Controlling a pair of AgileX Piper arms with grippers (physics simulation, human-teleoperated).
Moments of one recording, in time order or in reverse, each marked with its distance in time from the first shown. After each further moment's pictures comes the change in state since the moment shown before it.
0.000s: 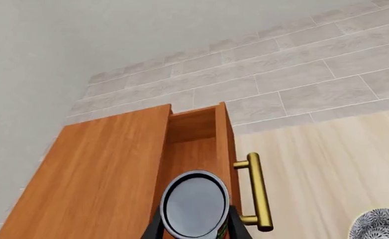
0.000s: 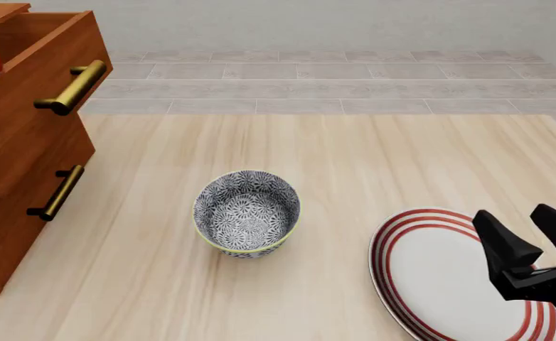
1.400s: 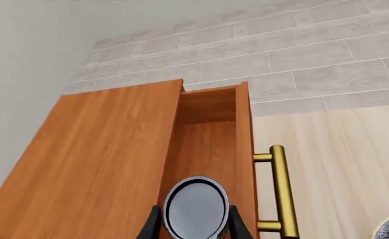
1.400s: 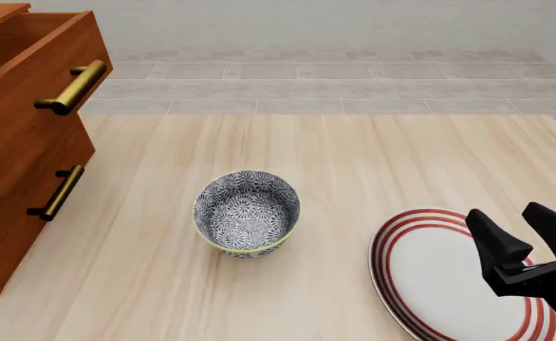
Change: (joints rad) left arm 0.075 0.109 0.032 -0.045 -0.045; right arm 0.013 0.077 0.000 -0.058 -0.007
